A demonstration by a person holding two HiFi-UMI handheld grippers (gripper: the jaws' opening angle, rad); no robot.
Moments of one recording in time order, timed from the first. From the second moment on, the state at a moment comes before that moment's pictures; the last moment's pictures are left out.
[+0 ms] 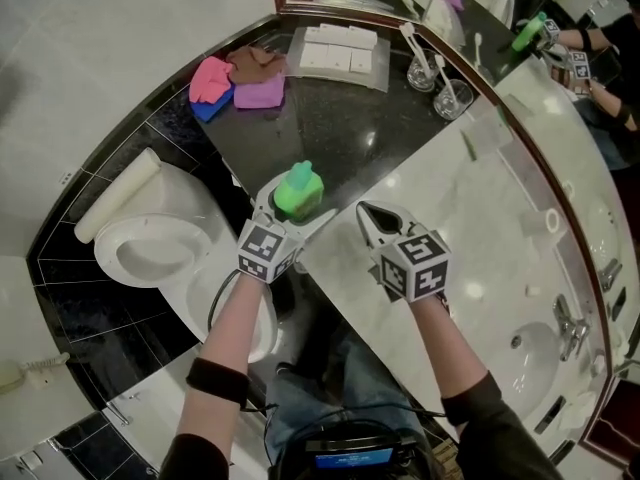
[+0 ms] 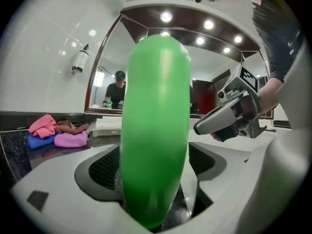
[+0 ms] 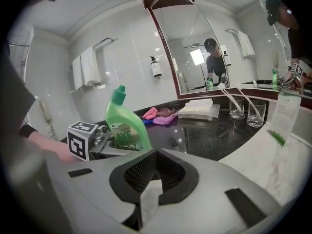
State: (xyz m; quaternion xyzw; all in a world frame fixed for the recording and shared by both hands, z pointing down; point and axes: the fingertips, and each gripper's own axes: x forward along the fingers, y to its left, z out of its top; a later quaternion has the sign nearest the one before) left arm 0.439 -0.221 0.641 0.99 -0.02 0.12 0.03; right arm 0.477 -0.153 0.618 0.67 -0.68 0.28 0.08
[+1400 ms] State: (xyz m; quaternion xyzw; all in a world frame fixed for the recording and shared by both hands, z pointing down) left arm 0.428 -0.208 0.606 0.99 -0.04 0.10 -0.03; right arm 0.485 -0.145 0.619 0.67 -0.68 0.28 0.07
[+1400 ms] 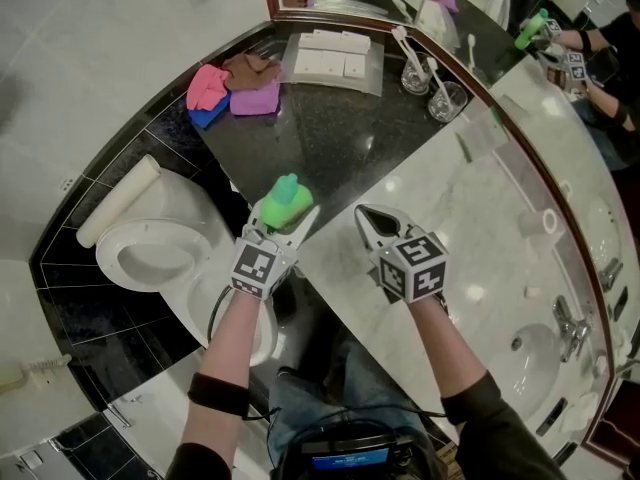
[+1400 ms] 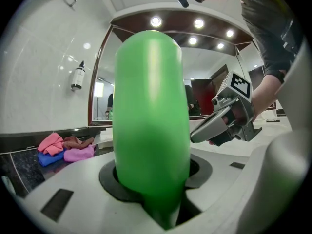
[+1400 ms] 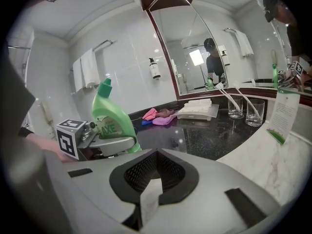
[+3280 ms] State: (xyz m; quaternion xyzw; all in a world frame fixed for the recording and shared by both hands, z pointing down) left arm -0.137 -0.047 0.406 0.94 -0.32 0.14 0.02; right arm -0.060 -0.075 0.388 0.31 -0.94 0.13 0.09
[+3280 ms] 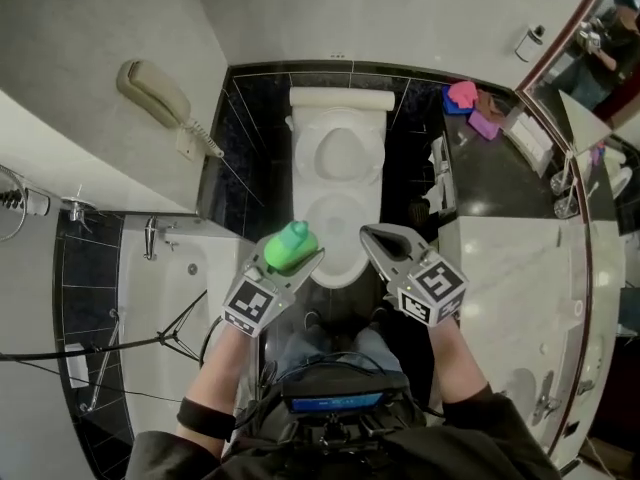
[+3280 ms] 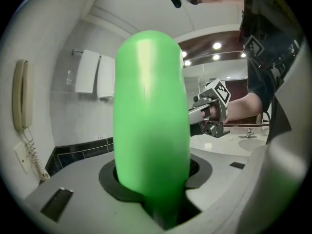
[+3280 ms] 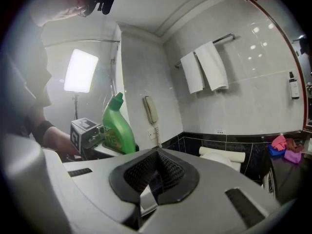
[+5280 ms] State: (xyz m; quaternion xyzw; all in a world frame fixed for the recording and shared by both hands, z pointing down) left arm -0.069 -0.015 0.444 0.96 -0.19 0.21 -0.01; right arm -0.106 -0.022 0.312 -0.03 -0.97 0.15 0.17
